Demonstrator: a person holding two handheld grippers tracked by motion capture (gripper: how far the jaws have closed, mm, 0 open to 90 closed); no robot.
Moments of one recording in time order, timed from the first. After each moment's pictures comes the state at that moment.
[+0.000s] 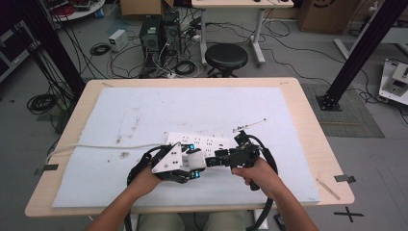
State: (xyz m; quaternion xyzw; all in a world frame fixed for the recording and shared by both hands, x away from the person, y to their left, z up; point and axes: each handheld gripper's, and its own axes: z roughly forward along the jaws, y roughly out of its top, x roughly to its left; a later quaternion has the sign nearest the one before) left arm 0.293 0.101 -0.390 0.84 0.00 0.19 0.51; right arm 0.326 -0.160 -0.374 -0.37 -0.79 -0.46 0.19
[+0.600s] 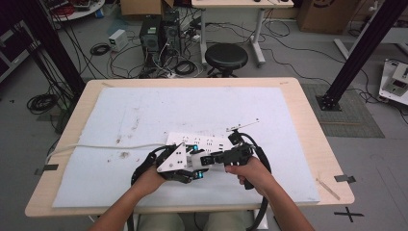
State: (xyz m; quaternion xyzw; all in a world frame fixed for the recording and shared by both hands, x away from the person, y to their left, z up) left arm 0.297 0.092 -0.397 0.84 0.00 0.18 0.51; right arm 0.335 -0.146 -0.386 -0.41 -0.77 -0.43 0.23
